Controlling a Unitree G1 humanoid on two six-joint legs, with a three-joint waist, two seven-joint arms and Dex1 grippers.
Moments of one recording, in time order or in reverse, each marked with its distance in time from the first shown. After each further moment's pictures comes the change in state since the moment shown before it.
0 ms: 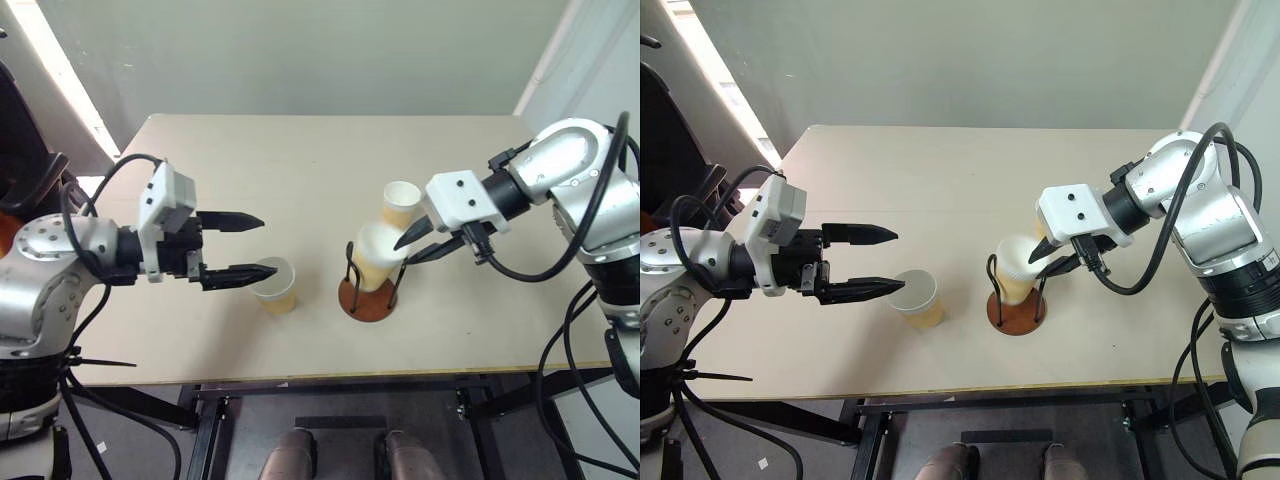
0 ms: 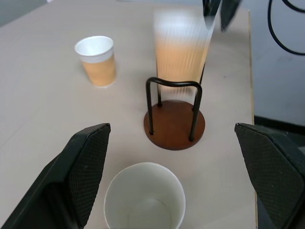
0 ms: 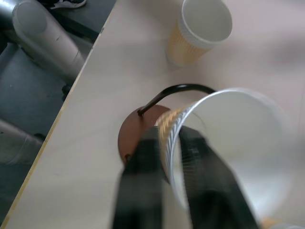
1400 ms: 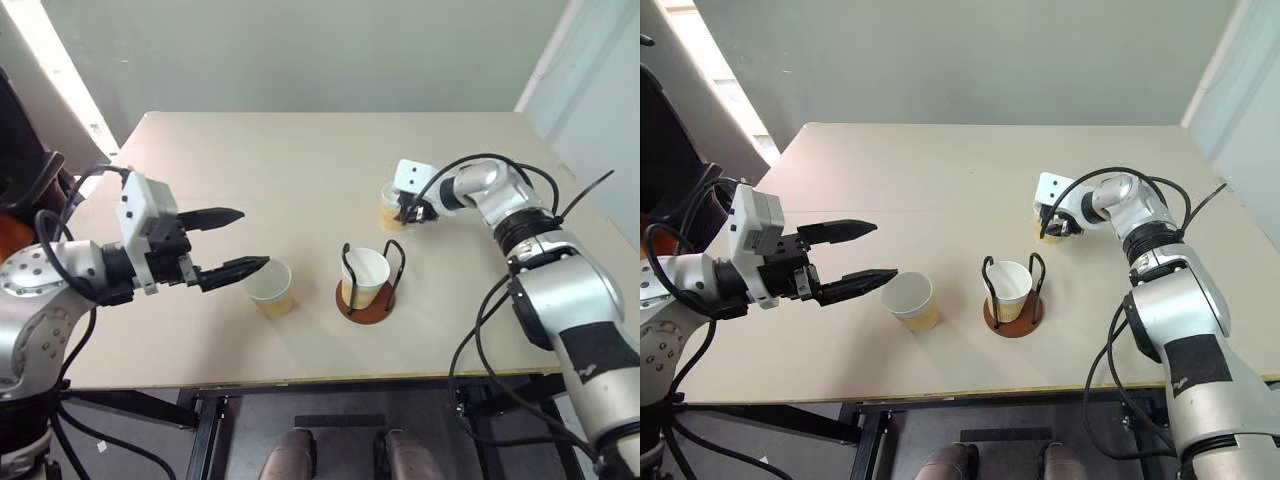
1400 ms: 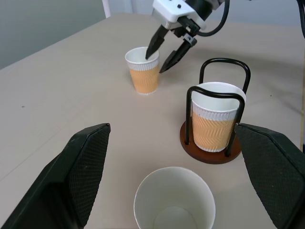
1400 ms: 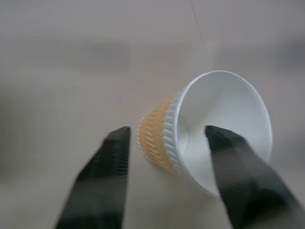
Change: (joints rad) left arm 0.177 -0.031 0.125 -0.128 -0.061 -0.044 0.233; right arm -0.301 0.433 -0.026 1.324 -0.522 -0.458 -0.629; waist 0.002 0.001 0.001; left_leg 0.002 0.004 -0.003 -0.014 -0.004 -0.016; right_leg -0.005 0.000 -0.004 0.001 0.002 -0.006
